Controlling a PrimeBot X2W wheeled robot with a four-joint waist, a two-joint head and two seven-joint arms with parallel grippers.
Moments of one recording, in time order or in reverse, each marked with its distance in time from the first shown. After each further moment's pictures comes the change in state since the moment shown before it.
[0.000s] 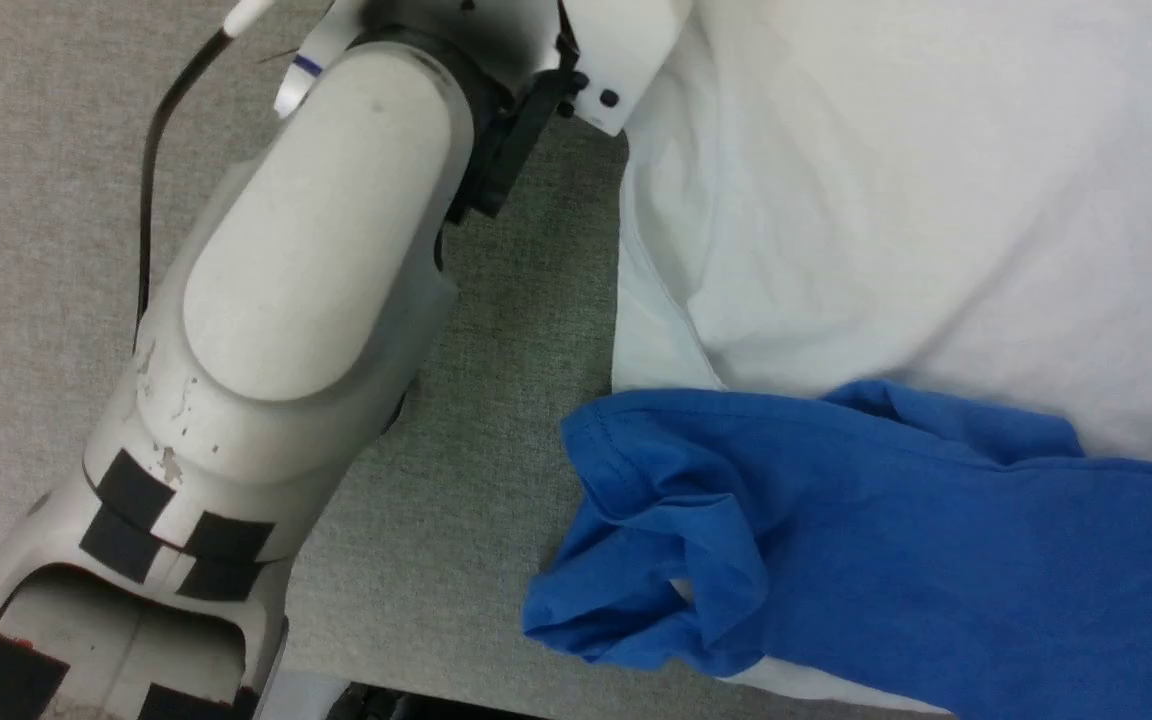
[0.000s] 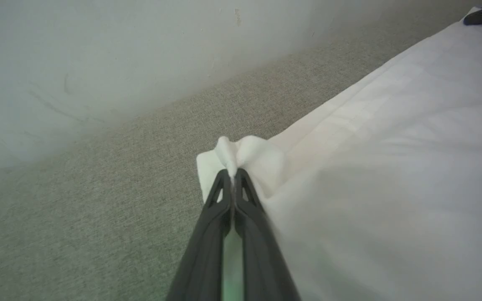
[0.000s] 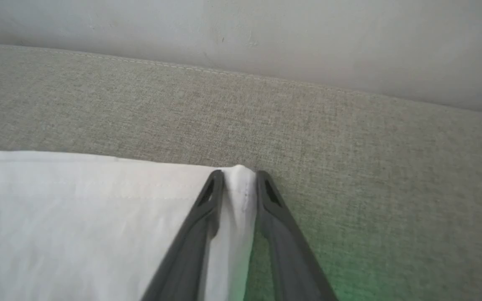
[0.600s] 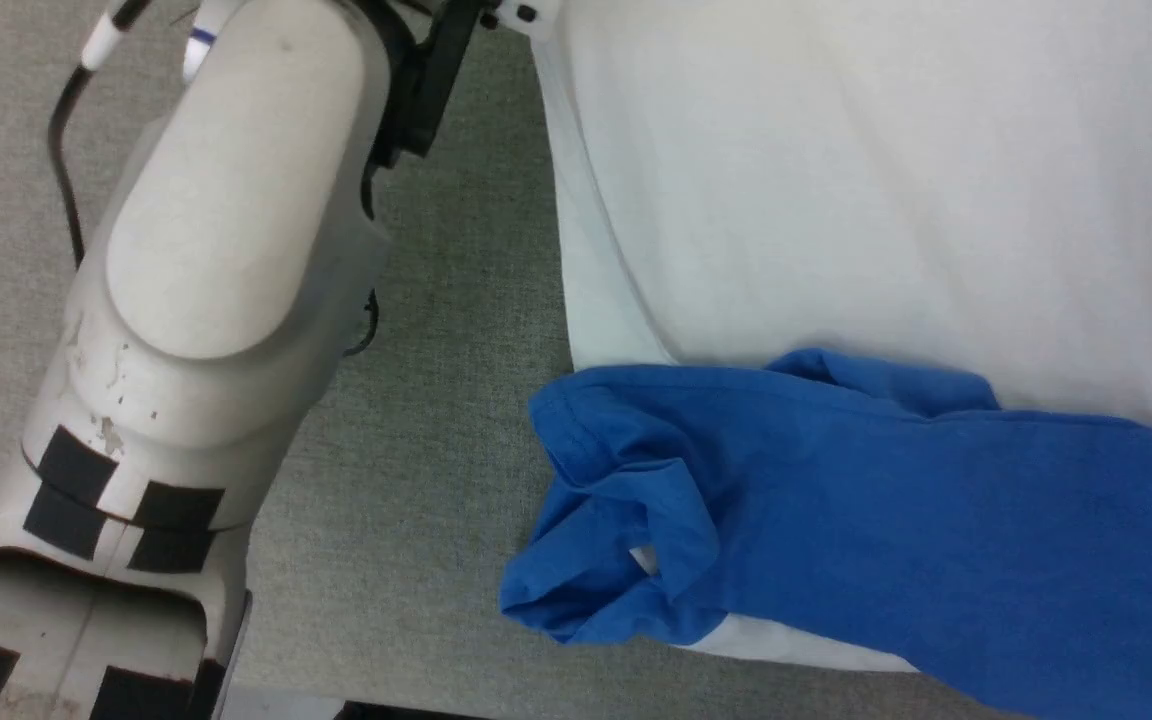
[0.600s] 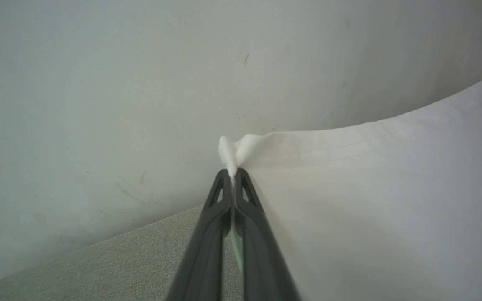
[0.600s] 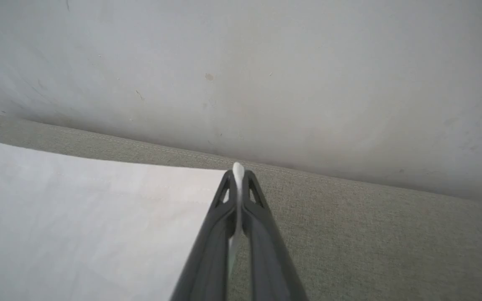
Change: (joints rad) left arm -0.034 0.033 0.060 0.046 0.026 0.061 -0.230; right arm 0.027 -0.052 0.020 -0.065 0.088 0.000 -0.201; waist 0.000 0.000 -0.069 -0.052
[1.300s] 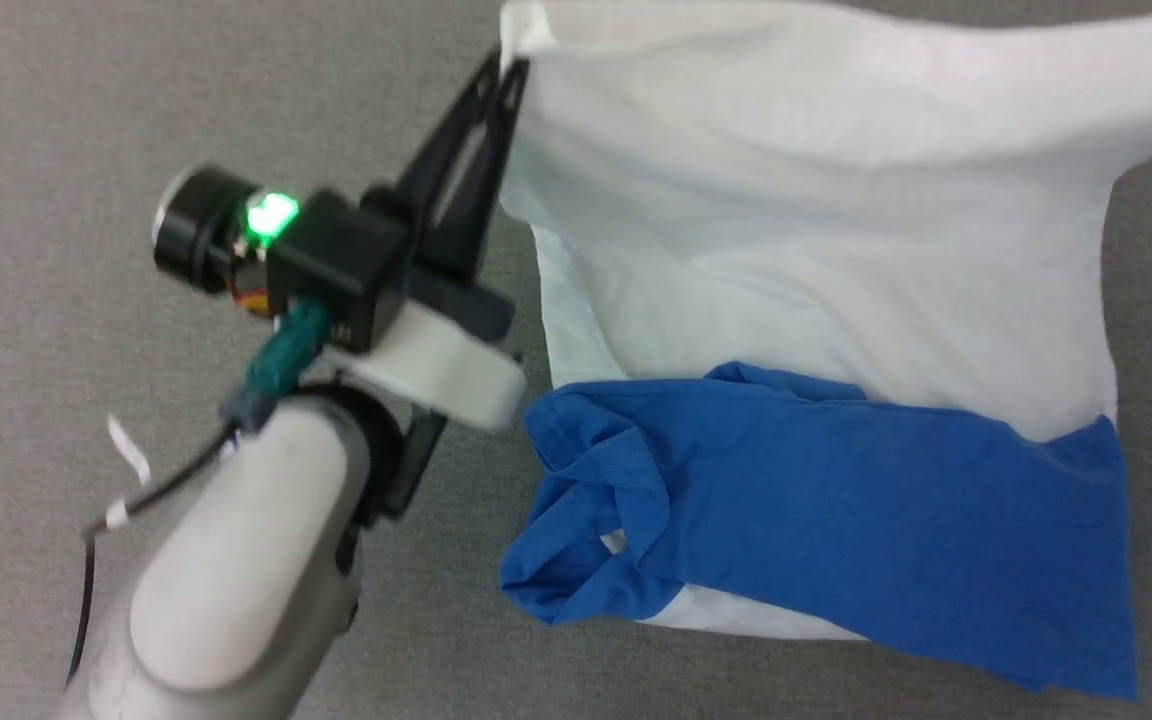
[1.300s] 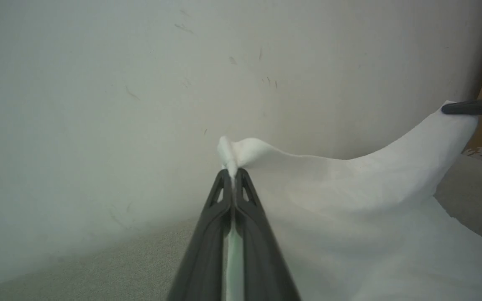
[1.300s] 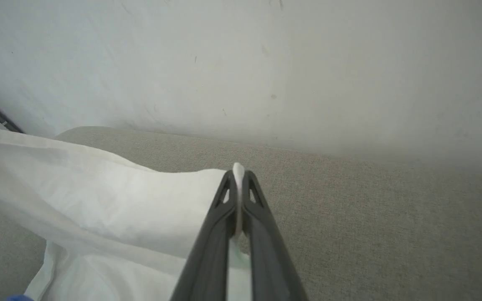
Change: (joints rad) left arm 0.514 0.137 -0.021 -0.324 -0.074 -0.007 -0.206; right arm 0.532 -0.062 0.029 -0.270 0.267 0.000 -0.201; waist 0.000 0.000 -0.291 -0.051
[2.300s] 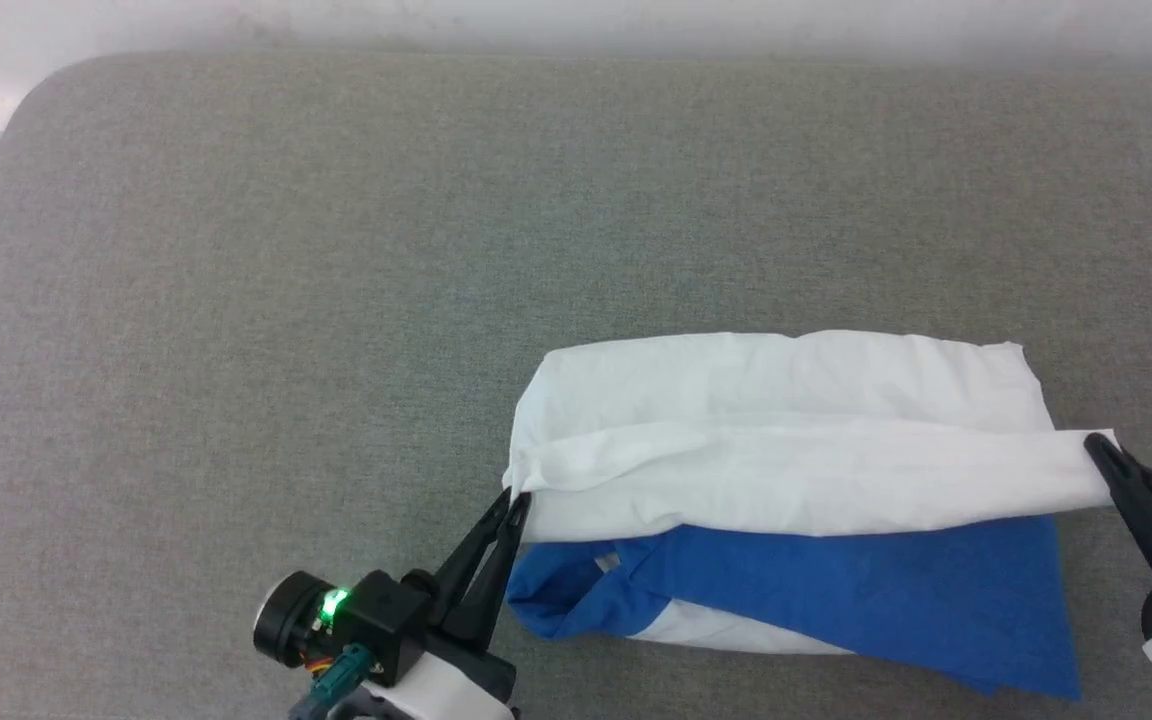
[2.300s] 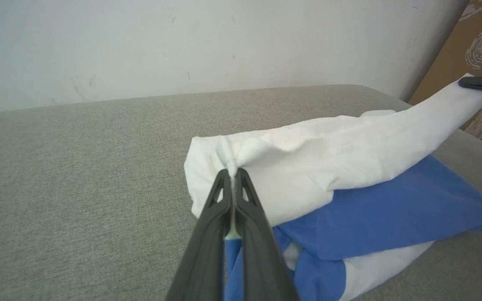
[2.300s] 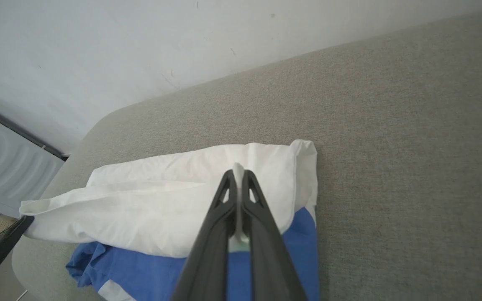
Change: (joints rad) left arm 0.564 0.028 -0.095 0.102 -0.087 -0.020 -0.251; right arm 0.686 0.172 -0.114 -0.186 0.025 0.000 -0.127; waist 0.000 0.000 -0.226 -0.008
